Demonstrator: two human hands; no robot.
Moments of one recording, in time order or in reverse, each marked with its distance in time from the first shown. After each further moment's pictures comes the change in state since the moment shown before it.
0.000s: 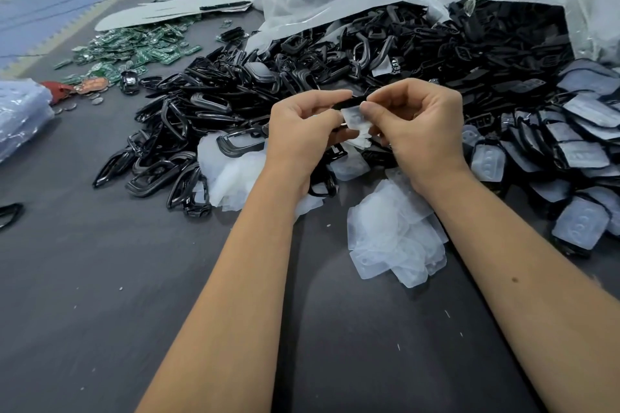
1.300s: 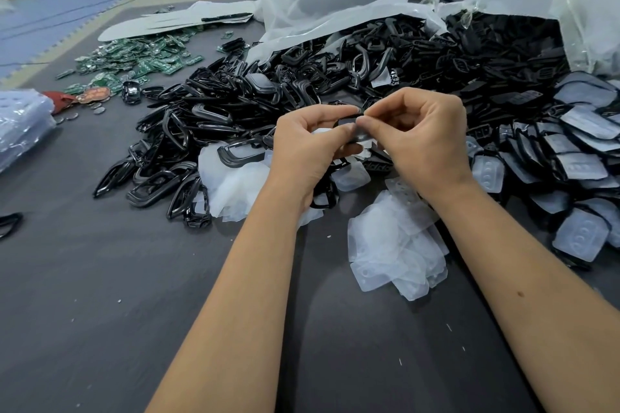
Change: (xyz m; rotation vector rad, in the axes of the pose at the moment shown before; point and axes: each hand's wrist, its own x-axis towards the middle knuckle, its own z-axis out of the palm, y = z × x) left_hand -0.001 -0.005 -0.001 -0.014 -0.088 -0.005; right_hand -0.001 -0.016 -0.006 -0.184 -0.029 -0.089
